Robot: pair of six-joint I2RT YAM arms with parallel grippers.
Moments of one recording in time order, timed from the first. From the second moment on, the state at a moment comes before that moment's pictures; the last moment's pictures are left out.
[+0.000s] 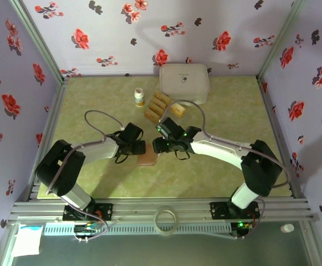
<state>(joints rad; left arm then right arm) -0.68 1.60 0.78 -0.31 -0.19 -0.62 0.90 1.61 1.11 -0.54 0.04 0.56</state>
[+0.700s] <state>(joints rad) -0.69 1.57 0.74 -0.25 -0.22 -0.65 0.90 1.72 1.11 -0.51 0.00 0.66</state>
